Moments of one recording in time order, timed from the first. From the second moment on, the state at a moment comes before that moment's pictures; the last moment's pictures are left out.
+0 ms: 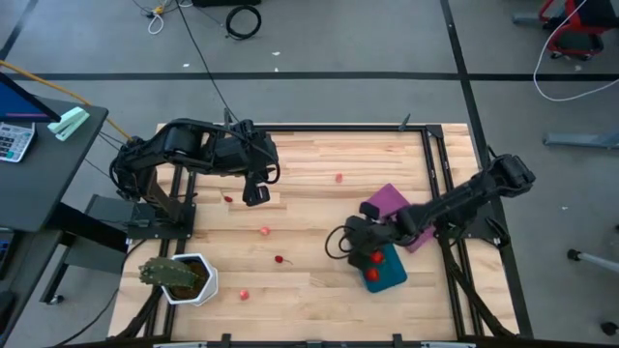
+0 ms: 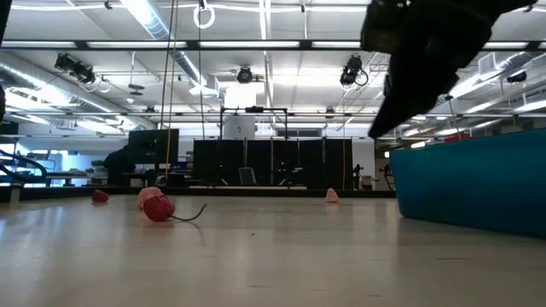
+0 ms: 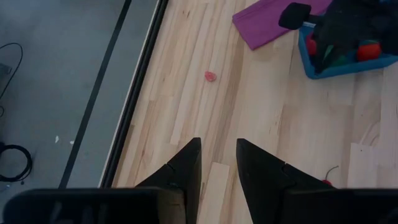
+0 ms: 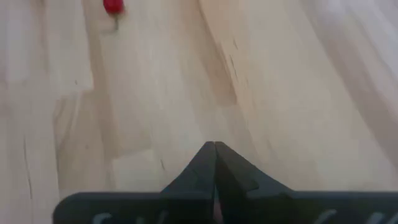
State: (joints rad) left arm -0.09 1.70 2.32 -1.57 -0.42 -0.15; right arm 0.35 1.51 0.87 -0.32 0.33 0.55
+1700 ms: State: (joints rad) left arm -0.11 1.08 0.99 -1.18 -0.36 -0.27; right arm 0.41 1.51 1.00 -0.48 0.50 0.54
